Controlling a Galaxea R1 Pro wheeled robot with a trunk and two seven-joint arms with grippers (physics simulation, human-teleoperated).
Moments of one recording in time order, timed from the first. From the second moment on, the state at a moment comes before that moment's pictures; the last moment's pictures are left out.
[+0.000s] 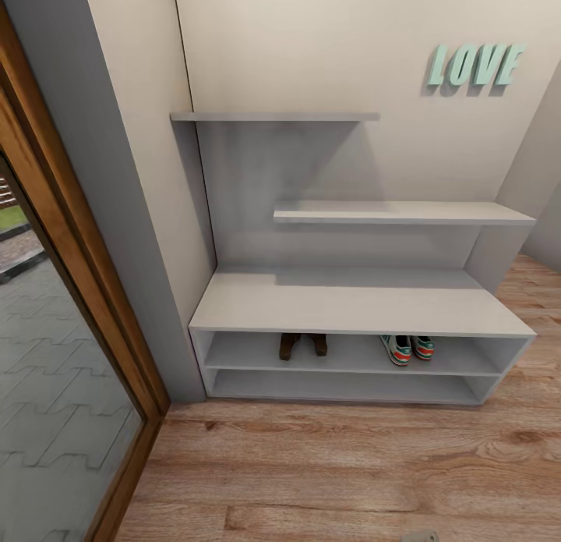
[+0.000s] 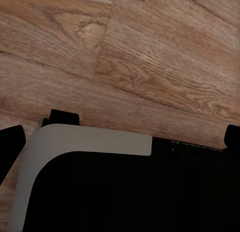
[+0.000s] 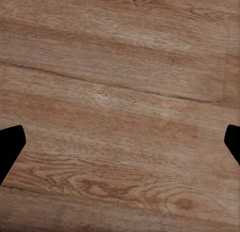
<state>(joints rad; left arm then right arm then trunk) -0.08 0.13 0.58 -0.06 -0.15 -0.31 -0.54 -0.37 -0.07 -0.20 -0.03 0.32 -0.43 0.08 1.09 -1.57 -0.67</state>
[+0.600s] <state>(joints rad) -0.08 0.13 0.58 -0.06 -0.15 -0.31 -0.54 -0.37 -0.03 -0.20 -0.03 0.32 -0.43 0.08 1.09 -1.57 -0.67</state>
